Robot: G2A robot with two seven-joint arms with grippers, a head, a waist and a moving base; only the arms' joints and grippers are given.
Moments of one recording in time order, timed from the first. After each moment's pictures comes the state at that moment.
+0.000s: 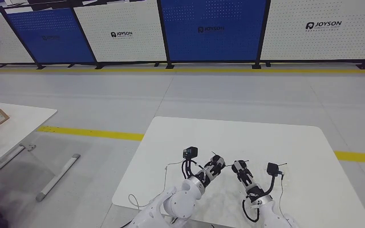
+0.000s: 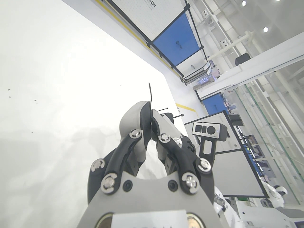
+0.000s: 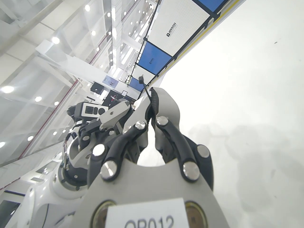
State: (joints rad) left arm 1.40 -1.28 -0.94 -1.69 0.27 0.17 -0.02; right arm -1.45 -1.25 1.04 -1.49 -0.19 -0.28 -0.01
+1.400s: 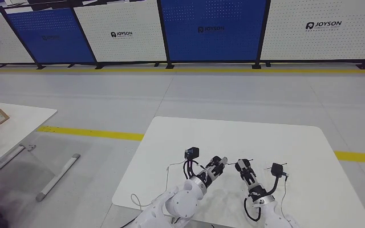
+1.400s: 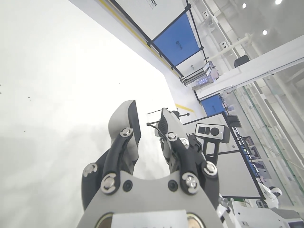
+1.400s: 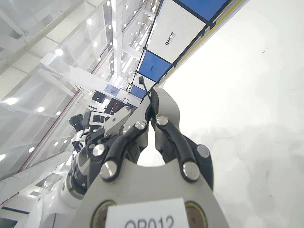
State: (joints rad) left arm 1.39 -1.30 -0.92 -1.66 0.28 0.19 -0.02; right arm -1.48 -1.27 1.09 -1.52 -0.21 -0.23 -0.03
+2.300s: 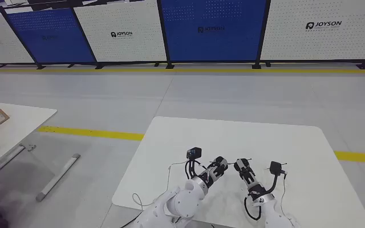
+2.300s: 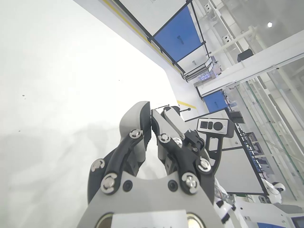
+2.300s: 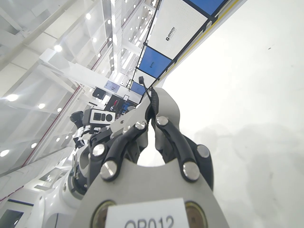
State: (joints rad) left arm 1.37 -1.31 -0.92 -1.65 0.29 0.18 -0.04; right arm -1.47 -1.29 1.11 -1.51 -0.22 -0.23 0.03
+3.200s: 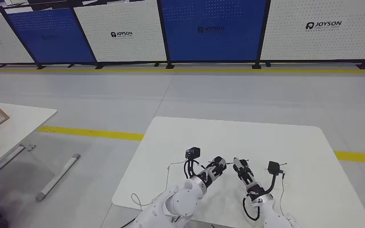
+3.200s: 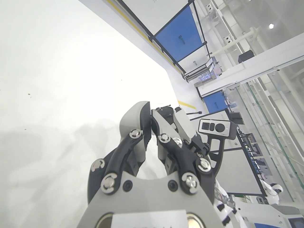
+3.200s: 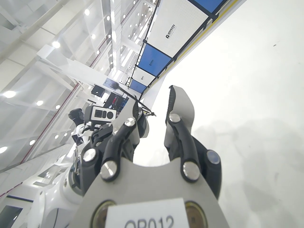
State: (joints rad) left arm 1.38 -1.31 -0.94 -1.64 0.29 0.19 -0.06; right arm -1.48 -1.30 1.11 -1.52 -0.24 -0.23 0.04
